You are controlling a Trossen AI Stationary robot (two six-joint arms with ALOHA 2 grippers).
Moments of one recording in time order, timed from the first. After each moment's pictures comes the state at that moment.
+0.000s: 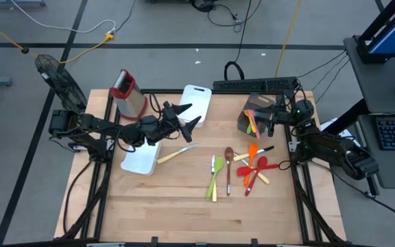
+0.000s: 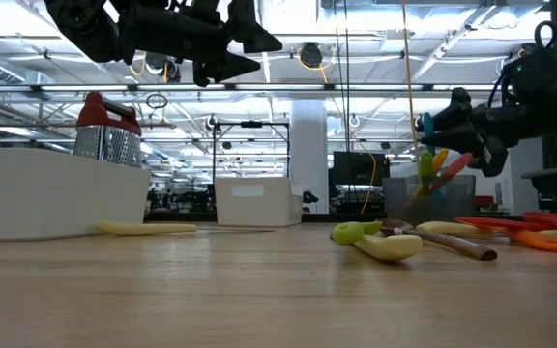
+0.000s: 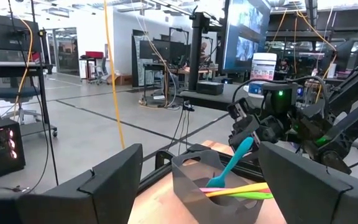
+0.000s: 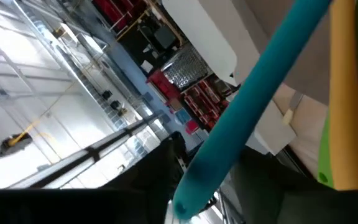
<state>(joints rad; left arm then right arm) 0.07 1.50 0.71 0.93 -0.47 -0.01 -1.21 0.94 0.06 0.80 -1.00 2.15</state>
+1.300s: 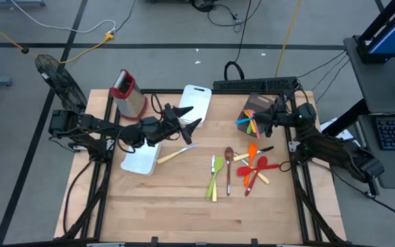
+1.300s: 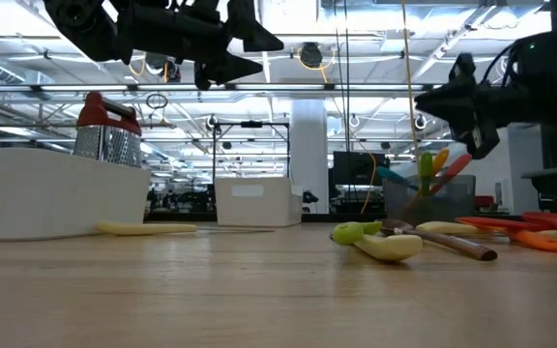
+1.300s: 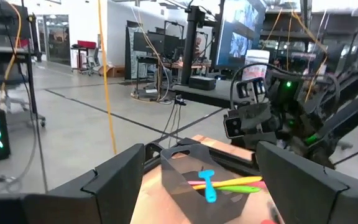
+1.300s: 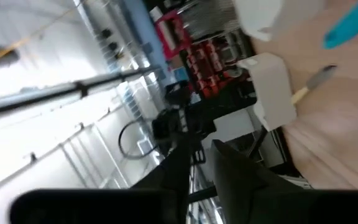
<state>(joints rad) 0.05 1.50 0.71 0.91 -0.46 -0.08 -1.06 0.88 0.06 0.97 -0.99 2.09</state>
